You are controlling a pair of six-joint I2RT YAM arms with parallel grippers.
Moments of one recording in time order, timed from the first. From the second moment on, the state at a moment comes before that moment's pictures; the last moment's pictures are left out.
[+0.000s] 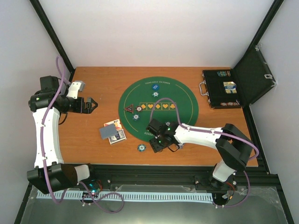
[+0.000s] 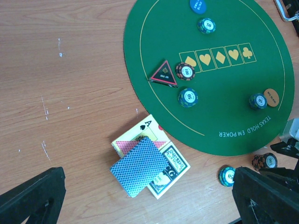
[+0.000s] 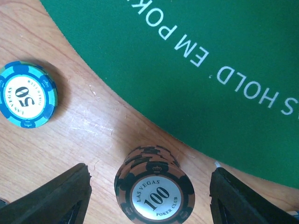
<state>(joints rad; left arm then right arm) 0.28 1.22 1.41 -1.26 0.53 0.30 1.01 1.62 0.98 -0.65 0.04 0.46</state>
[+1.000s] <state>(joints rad) 0.27 1.22 1.42 -1.26 0.54 0.30 1.01 1.62 0.97 -0.66 0.04 0.46</state>
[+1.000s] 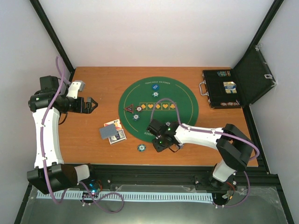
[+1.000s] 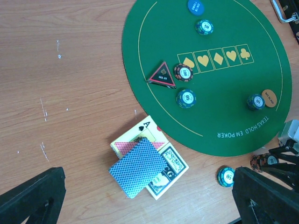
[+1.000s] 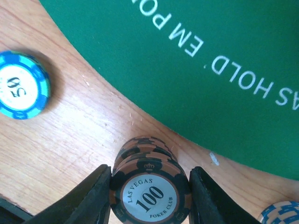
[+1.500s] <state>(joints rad) 0.27 1.22 1.42 -1.27 0.54 0.30 0.88 1.63 1.36 -0.82 0.10 0.35</state>
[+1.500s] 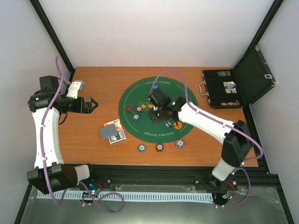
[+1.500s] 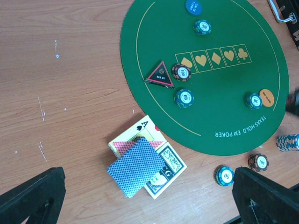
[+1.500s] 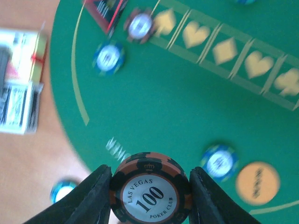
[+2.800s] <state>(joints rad) 0.28 1.23 1.43 -1.28 0.57 0.31 0.45 2.59 2.37 -0.92 0.09 0.22</state>
